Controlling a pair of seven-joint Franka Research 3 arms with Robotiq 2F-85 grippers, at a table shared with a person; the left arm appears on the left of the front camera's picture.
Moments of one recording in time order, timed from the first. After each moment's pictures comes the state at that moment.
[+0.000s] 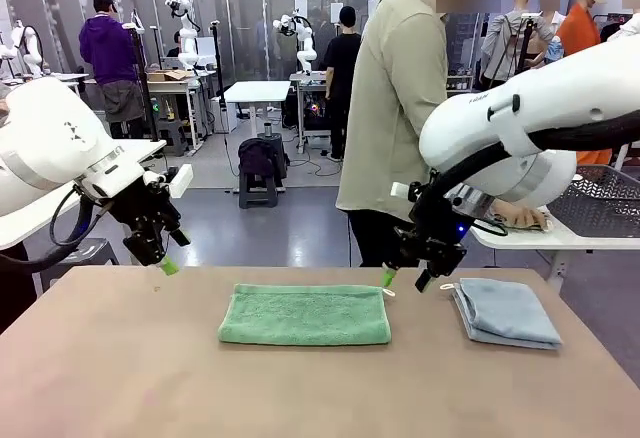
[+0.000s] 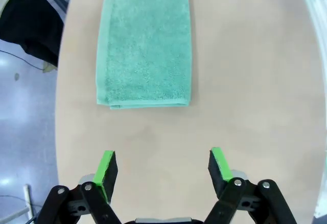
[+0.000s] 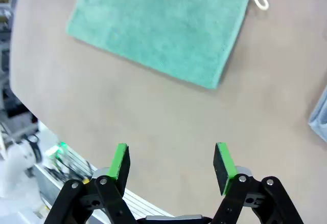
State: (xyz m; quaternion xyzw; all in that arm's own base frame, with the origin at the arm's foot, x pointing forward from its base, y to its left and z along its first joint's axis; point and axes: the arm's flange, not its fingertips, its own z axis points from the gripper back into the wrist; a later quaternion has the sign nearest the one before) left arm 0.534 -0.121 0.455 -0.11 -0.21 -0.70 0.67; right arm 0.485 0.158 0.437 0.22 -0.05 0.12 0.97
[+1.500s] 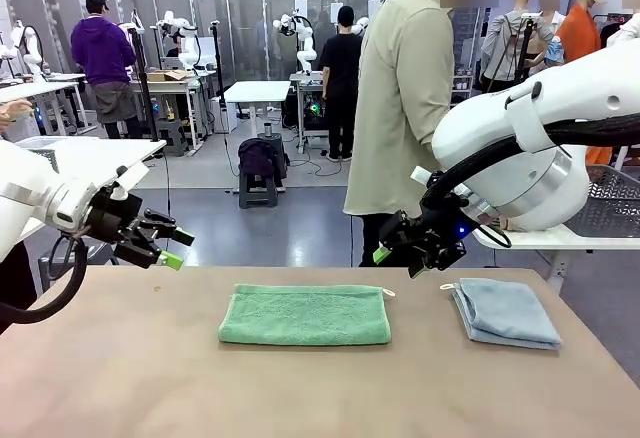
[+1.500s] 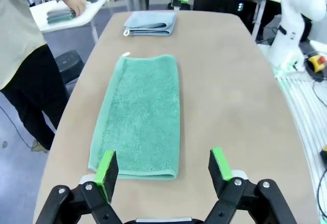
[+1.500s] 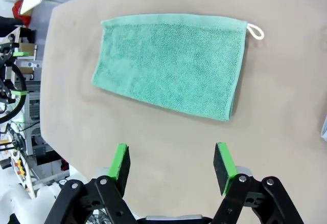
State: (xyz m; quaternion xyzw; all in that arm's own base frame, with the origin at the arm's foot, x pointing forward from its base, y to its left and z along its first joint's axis) left arm 0.539 -0.070 0.403 -0.34 -0.38 -0.61 0.61; right arm 0.475 0.147 0.439 0.28 -0.14 0.03 0.95
